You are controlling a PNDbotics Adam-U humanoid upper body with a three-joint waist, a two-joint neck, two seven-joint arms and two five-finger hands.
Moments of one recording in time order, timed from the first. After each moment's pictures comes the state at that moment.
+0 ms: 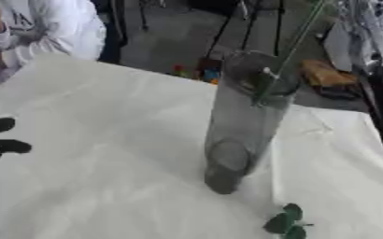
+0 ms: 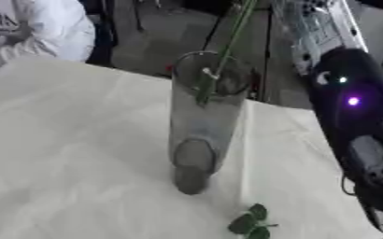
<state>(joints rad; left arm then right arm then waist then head) -0.48 0.07 -0.16 -1.98 0.09 -0.28 0.21 -1.27 -0.67 0.13 -1.62 -1.38 -0.23 0.26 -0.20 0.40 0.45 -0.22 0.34</state>
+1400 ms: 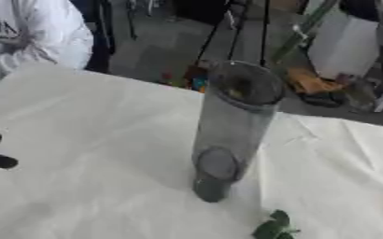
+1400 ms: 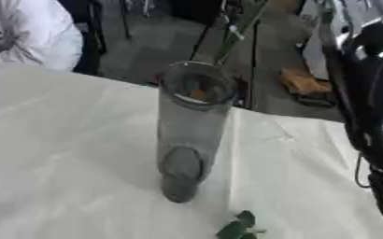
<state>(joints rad) -0.47 0.08 -0.16 -1.98 0.09 -0.28 0.20 -1.27 -0.76 0.04 -1.62 -1.51 -0.31 0.43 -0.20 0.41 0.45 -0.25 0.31</state>
